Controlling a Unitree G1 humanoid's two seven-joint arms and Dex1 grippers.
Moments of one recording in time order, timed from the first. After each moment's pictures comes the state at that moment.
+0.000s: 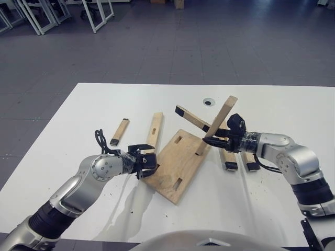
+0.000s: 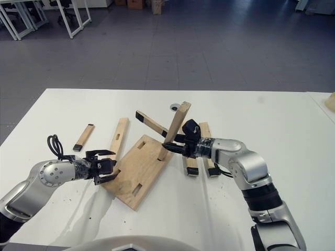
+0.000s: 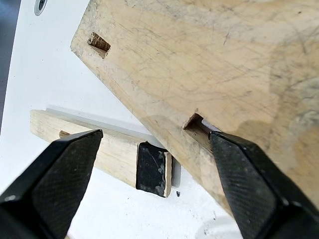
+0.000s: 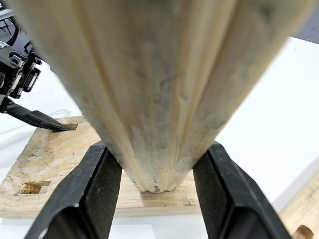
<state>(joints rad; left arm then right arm) -0.04 0.91 -0.40 -0.44 0.19 0.39 -0.80 -0.32 -0.59 0.21 -0.16 0.56 0.72 0.73</state>
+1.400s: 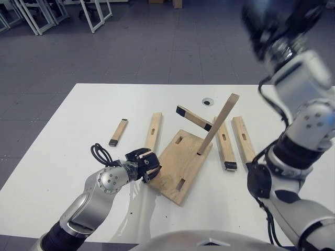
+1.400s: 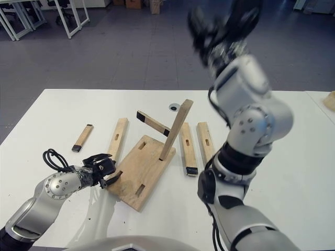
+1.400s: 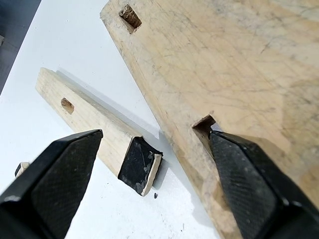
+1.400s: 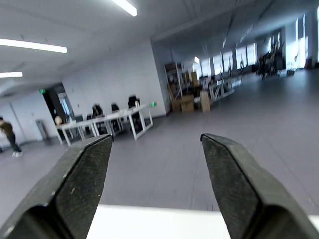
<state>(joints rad) 0.10 0.74 -0.36 -0.64 0.23 0.73 -0.64 -0.96 -0.10 -0.35 -0.45 0.52 1.02 -0.13</state>
